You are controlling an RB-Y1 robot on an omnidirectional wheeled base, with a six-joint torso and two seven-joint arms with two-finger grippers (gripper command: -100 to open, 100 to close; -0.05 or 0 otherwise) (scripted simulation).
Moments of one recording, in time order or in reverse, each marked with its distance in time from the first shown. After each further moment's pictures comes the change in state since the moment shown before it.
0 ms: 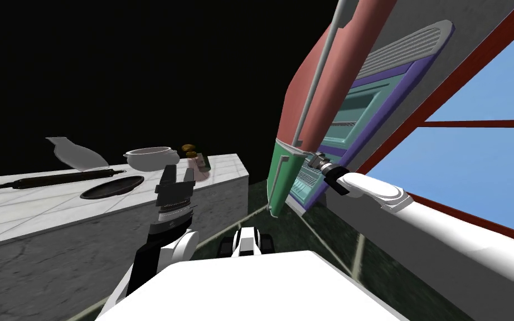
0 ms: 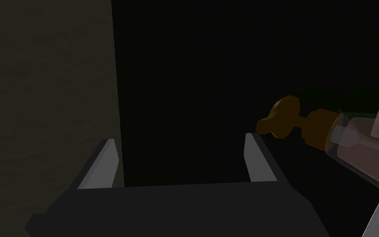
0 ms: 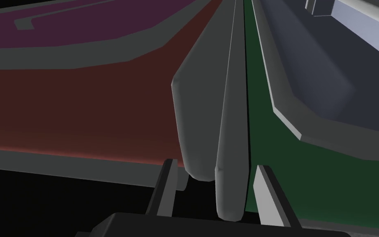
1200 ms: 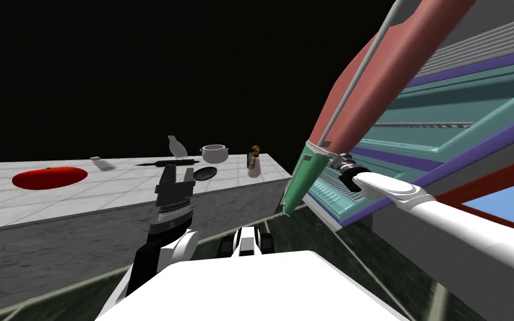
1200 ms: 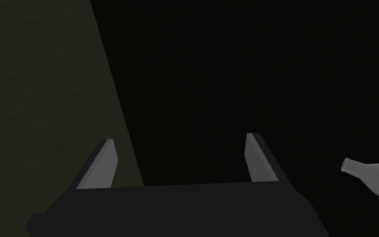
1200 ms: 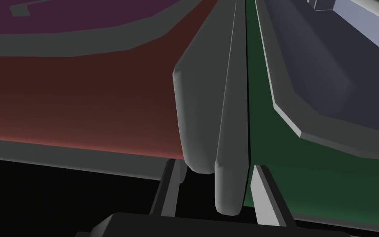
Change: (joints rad) left arm 0.000 0.000 0.000 0.000 0.000 0.000 0.000; right arm 0.024 -0.065 0.001 0.303 -0.092 0.147 0.021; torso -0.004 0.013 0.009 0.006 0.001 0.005
